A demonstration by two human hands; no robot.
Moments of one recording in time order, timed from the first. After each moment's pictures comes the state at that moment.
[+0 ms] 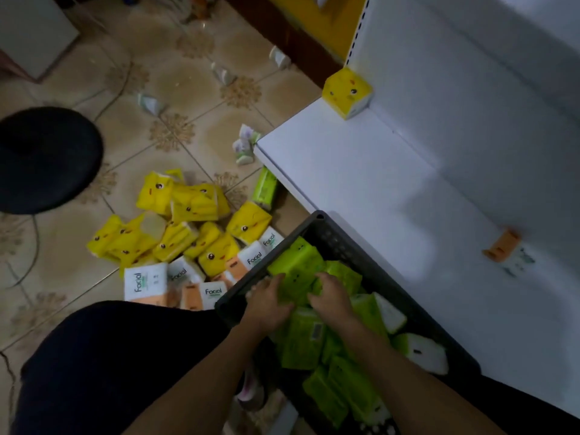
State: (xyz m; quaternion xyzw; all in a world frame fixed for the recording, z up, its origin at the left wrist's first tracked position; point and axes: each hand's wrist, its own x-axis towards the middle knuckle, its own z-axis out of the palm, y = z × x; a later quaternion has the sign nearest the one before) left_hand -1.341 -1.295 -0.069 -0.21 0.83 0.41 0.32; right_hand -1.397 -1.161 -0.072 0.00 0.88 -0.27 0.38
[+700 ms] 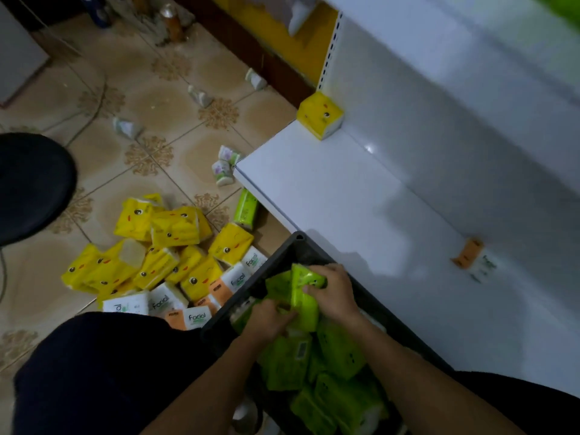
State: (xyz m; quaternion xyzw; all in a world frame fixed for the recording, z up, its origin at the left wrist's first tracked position) left_hand -1.370 -1.278 -0.041 -0.23 0.77 0.48 0.34; right_hand -1.440 -1.145 -0.016 0.01 0.89 -0.34 0.29
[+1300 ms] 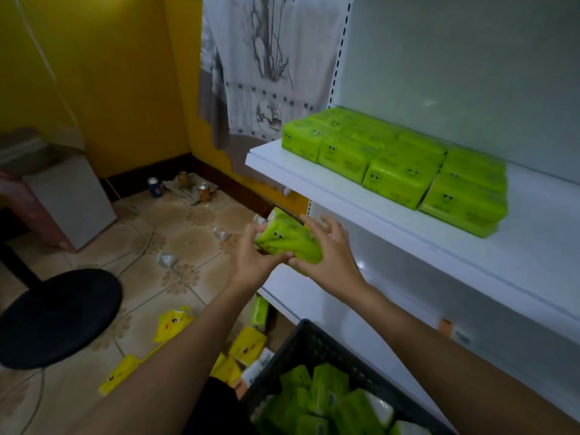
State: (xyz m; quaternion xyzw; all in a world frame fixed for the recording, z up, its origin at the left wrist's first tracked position) left_hand -1.408 -1.367 0.234 -0.07 0.79 0.58 -0.17; right_hand -1.435 -1.211 0.255 -0.22 0.91 -0.35 -0.03
